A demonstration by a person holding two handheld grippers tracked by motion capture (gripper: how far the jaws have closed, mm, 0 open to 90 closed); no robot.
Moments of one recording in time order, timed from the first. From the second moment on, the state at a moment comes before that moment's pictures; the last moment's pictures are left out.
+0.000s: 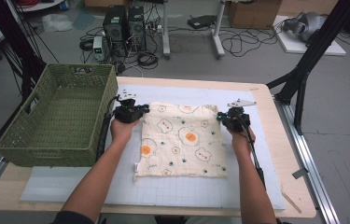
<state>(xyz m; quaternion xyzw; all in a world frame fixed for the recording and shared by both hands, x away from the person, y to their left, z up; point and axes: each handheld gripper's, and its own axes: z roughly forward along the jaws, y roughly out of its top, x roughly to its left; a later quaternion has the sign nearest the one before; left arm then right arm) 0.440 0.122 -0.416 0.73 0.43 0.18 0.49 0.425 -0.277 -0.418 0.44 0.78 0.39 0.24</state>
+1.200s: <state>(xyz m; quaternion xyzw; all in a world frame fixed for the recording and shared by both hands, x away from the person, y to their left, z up) 0.331 0.139 -0.422 0.76 0.34 0.17 0.53 0.310 -0.283 -0.416 0.38 0.80 0.40 0.22</state>
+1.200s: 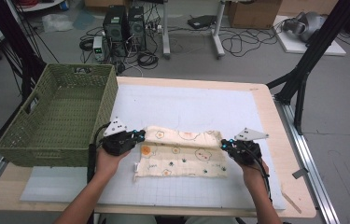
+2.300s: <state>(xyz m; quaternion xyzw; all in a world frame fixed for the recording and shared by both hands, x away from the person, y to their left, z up) 0.327 0.154 -0.429 0.75 0.39 0.13 0.53 0.298 -0.301 -0.418 0.42 0.77 0.43 0.20</state>
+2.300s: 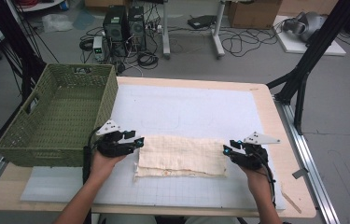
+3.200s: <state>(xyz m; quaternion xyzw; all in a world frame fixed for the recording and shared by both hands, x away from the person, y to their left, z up) 0.282 0.134 -0.451 0.81 0.34 0.11 0.45 0.259 -0.274 -0.444 0.34 0.85 0.38 0.14</state>
